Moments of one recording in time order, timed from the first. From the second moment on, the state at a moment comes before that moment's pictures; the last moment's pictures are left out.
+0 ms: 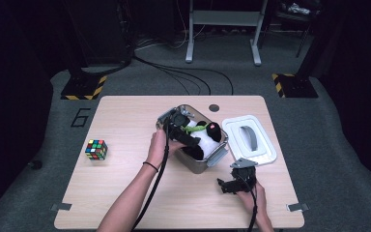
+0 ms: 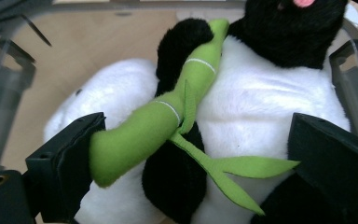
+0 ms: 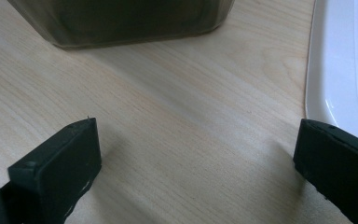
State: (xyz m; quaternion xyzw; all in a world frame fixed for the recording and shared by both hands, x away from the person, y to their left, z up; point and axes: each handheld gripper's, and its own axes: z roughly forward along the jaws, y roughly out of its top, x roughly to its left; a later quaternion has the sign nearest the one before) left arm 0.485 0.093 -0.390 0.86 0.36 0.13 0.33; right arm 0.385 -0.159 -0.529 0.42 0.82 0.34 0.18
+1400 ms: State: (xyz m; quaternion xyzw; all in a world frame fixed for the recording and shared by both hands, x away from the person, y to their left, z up) left arm 0.461 0.092 -0.404 0.88 0.34 0.16 0.28; right arm 0.385 -0.159 -0.529 0.43 0.82 0.34 0.18
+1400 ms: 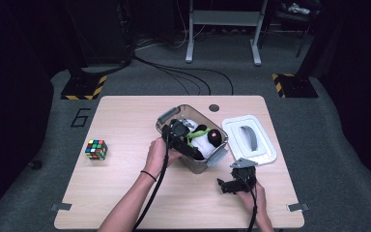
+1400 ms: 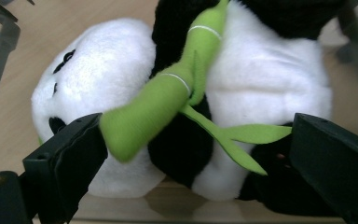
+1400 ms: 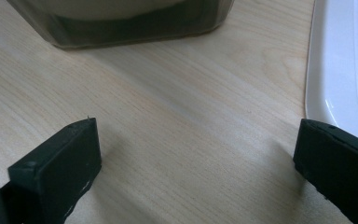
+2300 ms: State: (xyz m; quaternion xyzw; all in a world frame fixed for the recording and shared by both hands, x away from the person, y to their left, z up) left arm 0.498 0.048 -0.374 0.86 0.34 0.10 0.37; right arm 0.385 -0.160 -0.529 0.42 0.82 0.34 0.18
